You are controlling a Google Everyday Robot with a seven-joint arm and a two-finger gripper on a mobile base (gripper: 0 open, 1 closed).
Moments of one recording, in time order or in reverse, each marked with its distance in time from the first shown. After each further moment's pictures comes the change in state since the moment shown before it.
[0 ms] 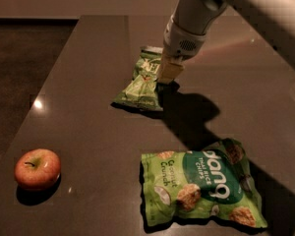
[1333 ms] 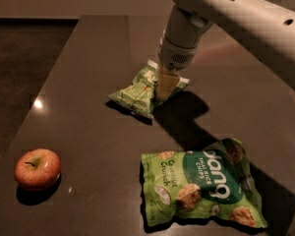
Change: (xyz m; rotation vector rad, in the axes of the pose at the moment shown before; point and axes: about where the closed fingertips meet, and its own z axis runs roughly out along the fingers) arm 0.008 -0.011 0.036 0.032 0.065 -0.001
